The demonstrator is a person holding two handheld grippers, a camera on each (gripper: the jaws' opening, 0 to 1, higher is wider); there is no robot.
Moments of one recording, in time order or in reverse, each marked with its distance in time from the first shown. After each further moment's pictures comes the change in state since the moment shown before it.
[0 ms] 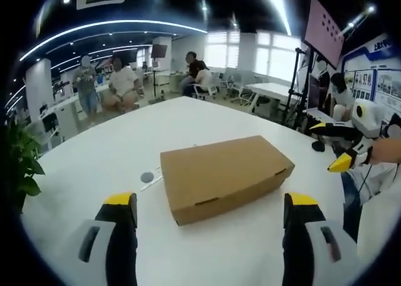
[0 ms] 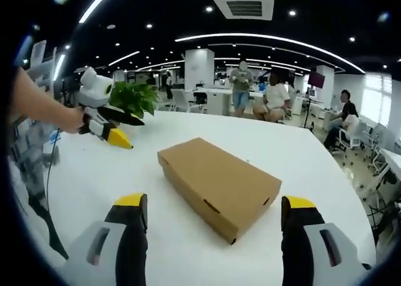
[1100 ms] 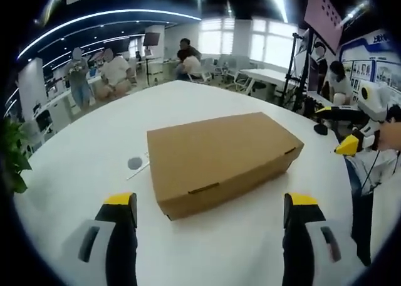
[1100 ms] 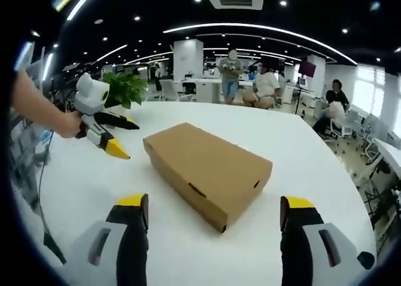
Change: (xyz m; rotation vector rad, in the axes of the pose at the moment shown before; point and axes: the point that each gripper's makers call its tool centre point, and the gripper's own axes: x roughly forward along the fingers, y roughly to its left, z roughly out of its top) left arm 0.042 -0.001 -0.034 0.016 0.069 -0.031; right arm 0.016 -0.019 -0.031 0.034 0.074 -0.068
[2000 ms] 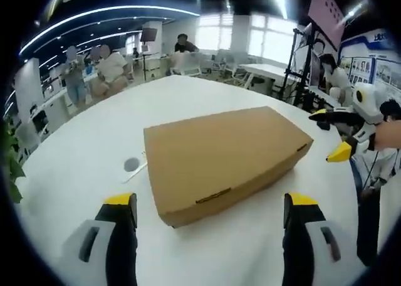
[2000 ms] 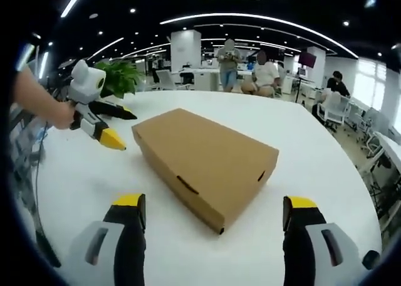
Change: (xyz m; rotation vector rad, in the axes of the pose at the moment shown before) left arm 0.028 0.006 -0.003 0.100 0.079 -0.071; right arm 0.030 -0.009 -0.019 0.018 0.073 0.006
